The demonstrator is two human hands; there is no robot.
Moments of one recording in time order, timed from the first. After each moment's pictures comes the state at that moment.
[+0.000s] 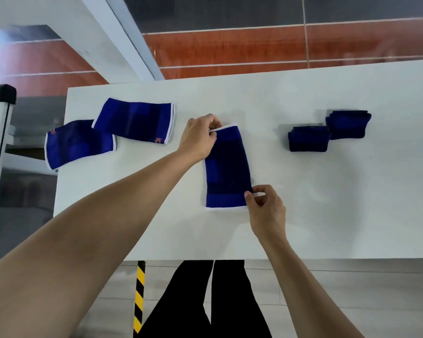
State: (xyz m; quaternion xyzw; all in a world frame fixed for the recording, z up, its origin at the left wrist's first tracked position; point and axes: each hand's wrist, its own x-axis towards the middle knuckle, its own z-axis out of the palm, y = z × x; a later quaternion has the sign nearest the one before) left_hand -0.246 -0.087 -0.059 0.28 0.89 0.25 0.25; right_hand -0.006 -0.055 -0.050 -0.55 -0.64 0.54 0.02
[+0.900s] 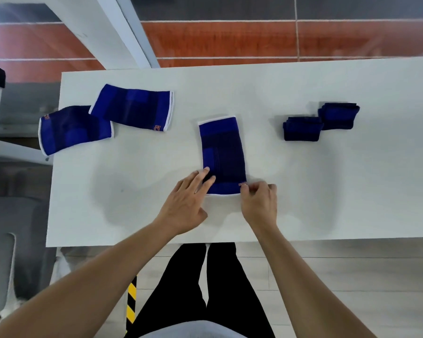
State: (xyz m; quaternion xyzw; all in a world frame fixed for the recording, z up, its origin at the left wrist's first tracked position) left_hand -0.129 -0.233 -0.066 0.50 0.83 0.05 0.24; right_hand -0.007 -0.071 -0.057 -0.57 -0.70 0.41 -0.06
